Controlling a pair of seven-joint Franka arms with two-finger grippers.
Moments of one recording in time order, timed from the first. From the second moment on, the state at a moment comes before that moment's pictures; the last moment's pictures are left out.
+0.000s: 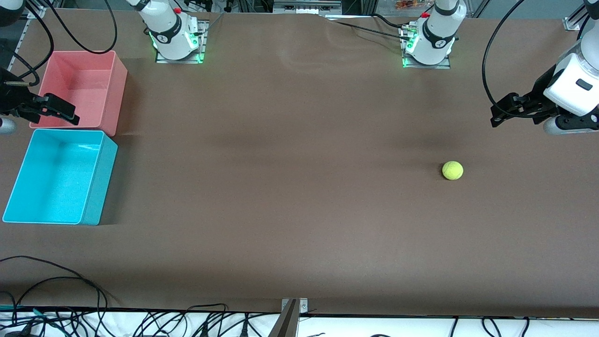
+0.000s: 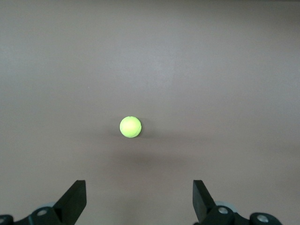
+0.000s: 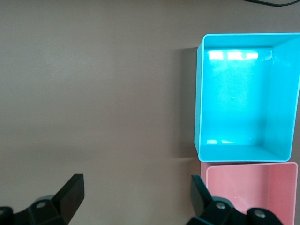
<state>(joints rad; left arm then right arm) -0.04 0.04 -0.06 -1.54 0.02 1.56 -0.18 -0.10 0.02 0.06 -1.64 0.01 1.64 -0.01</state>
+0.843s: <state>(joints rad) -0.03 0.04 -0.07 -1.54 0.02 1.54 -0.18 -0.10 0.02 0.06 -1.64 0.01 1.64 -0.01</state>
